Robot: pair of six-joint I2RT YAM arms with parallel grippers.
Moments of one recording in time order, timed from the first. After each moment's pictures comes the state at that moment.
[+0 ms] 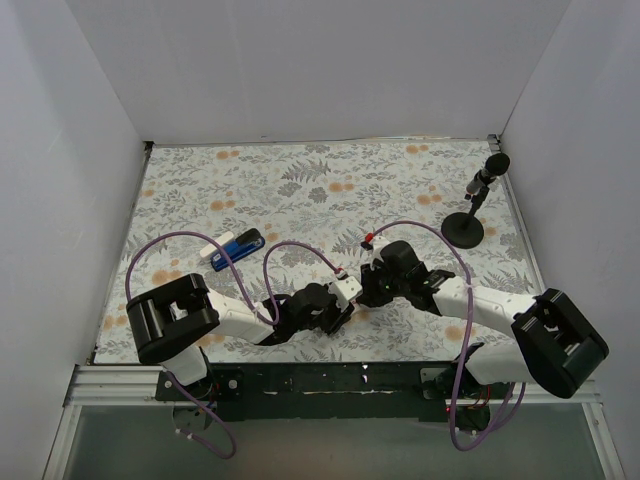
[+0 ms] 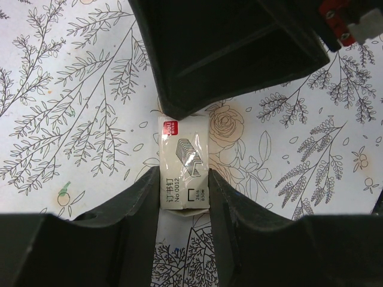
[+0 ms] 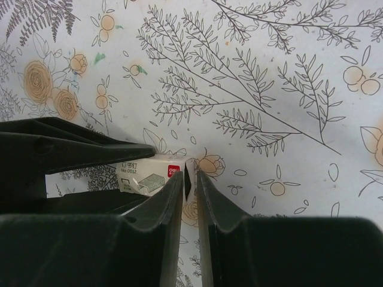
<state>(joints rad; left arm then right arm) -1.14 1.60 0.51 0.55 -0.07 -0.09 0.73 1.29 0.53 -0.04 -0.23 0.37</state>
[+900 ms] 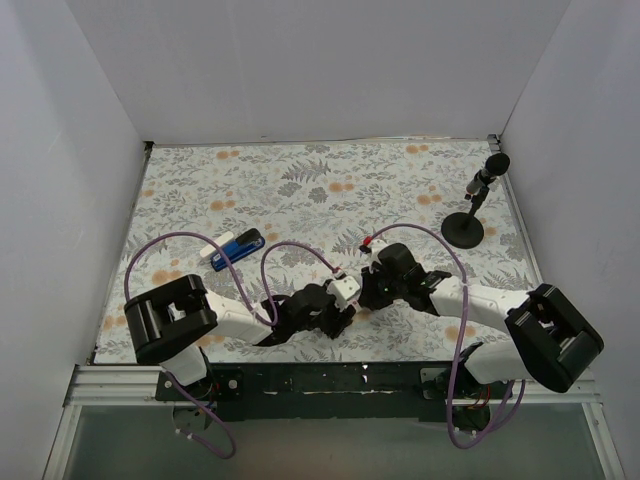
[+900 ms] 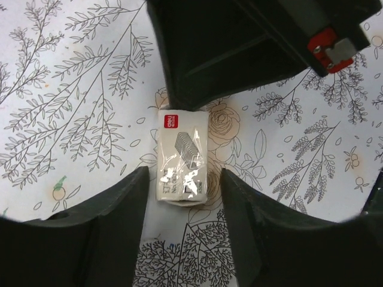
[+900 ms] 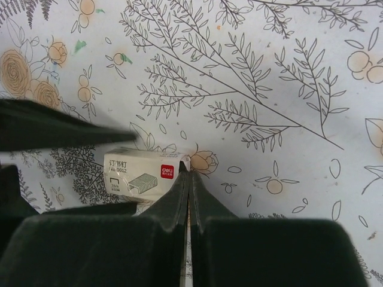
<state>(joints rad) -1.14 1.60 0.51 0.55 -0.06 -0.12 0.74 1.34 0.52 -0.02 -0.22 0.35</state>
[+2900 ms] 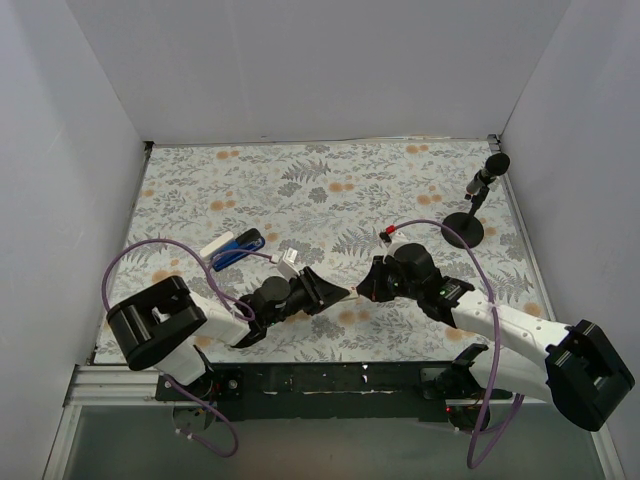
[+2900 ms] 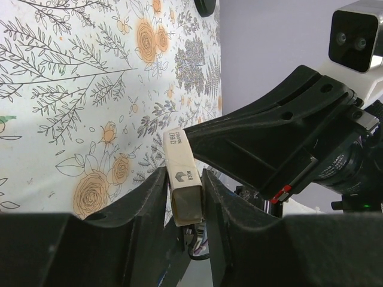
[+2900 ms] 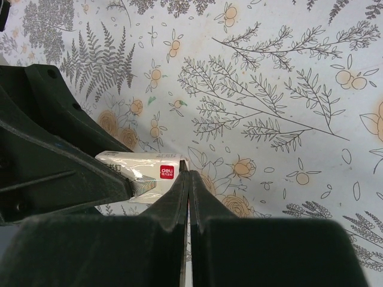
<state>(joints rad) -0.96 1.51 0.30 0.99 0.01 -1.32 0.74 1.09 0.48 0.00 -0.17 0.61</state>
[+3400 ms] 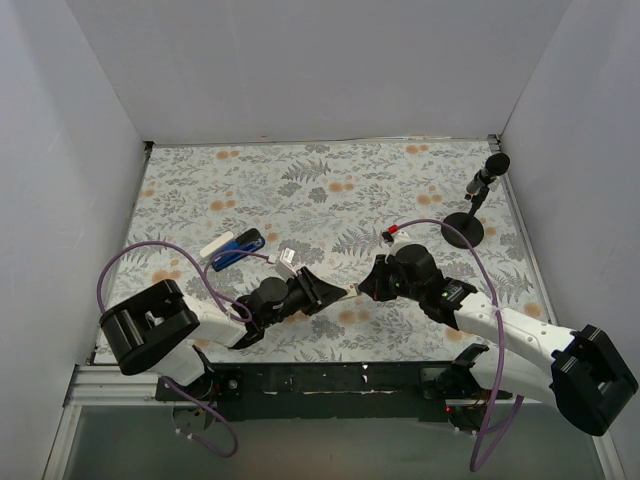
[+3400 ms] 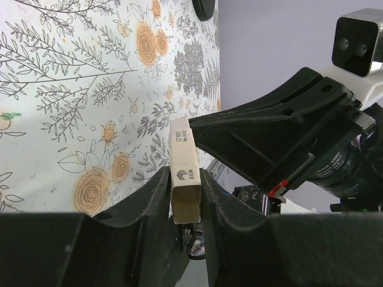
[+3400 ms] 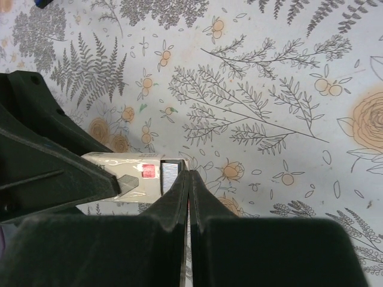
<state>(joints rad) -0.96 1.48 0.28 0.97 -0.01 -1.33 0.74 1.05 0.47 -0.02 -0.12 0.59</state>
